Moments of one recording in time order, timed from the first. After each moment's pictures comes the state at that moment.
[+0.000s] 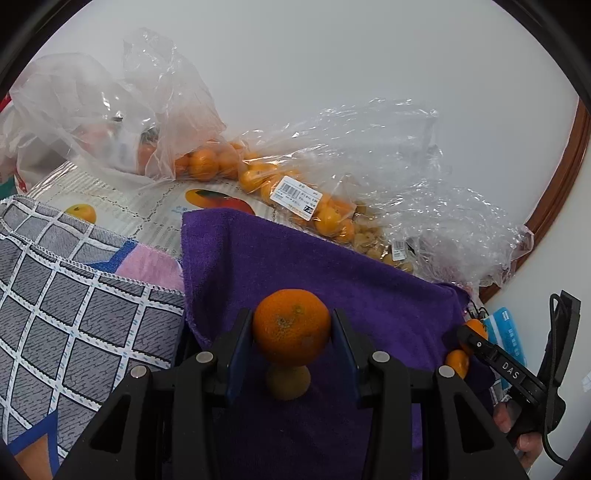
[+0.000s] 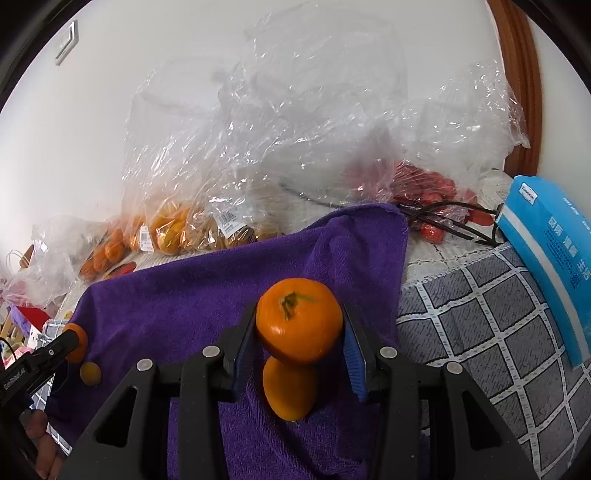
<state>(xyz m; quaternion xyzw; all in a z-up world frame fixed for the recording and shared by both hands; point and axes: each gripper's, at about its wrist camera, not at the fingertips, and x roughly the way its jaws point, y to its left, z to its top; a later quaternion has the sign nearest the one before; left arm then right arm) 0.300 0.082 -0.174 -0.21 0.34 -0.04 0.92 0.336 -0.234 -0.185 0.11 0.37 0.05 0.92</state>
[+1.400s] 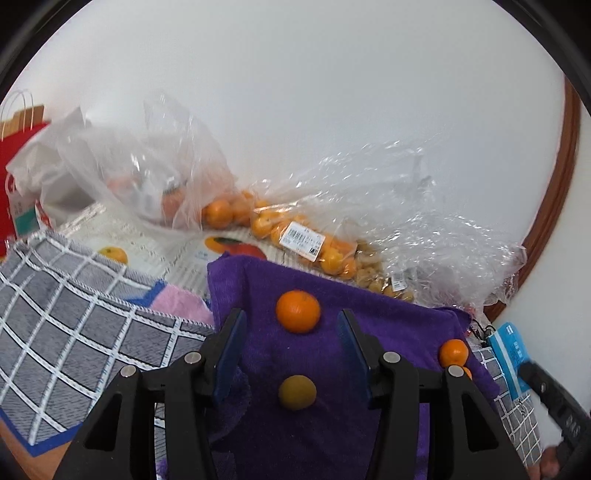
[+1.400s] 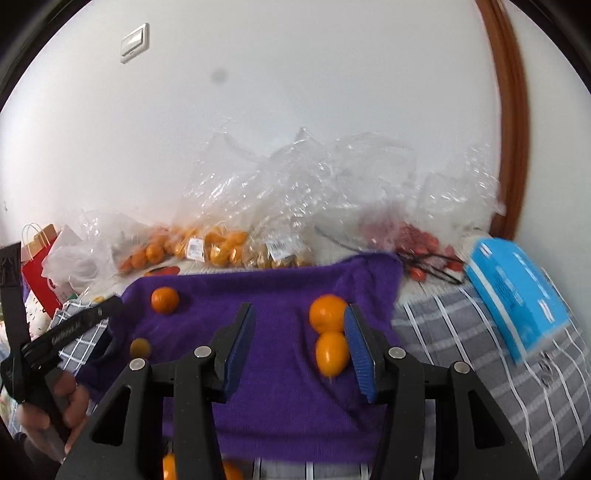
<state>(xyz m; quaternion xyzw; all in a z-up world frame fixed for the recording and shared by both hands) 0.268 0.085 -0.145 -0.18 0.27 -0.01 0.95 0.236 -0.202 -0.116 0.05 0.31 0.04 0.95</state>
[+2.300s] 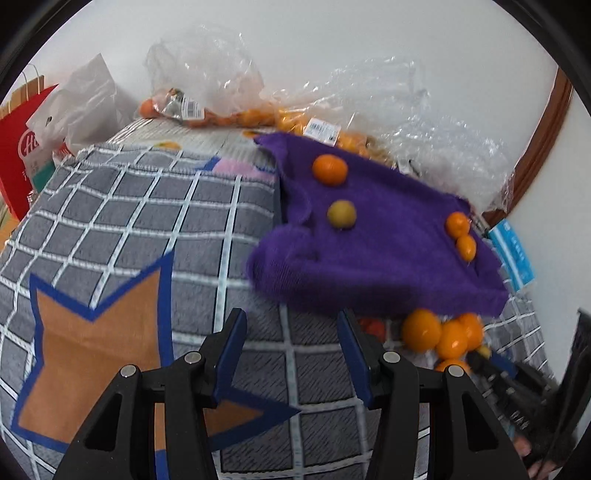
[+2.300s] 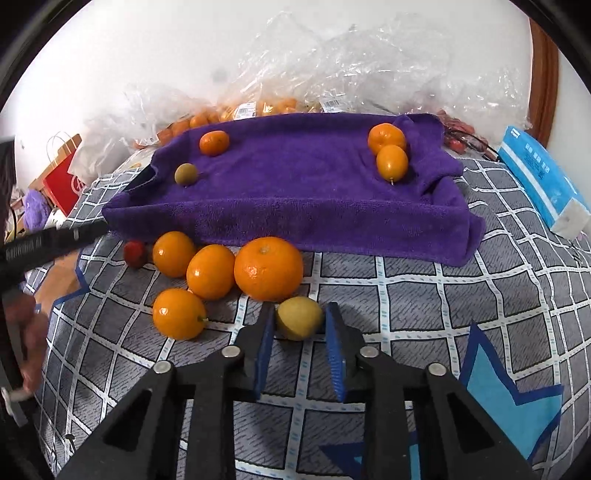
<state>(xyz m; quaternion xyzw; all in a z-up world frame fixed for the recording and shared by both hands) 0.177 0.105 -0.184 -0.13 0.41 -0.03 0.90 0.159 -0.166 -0.199 0.01 0.44 0.12 0.89</state>
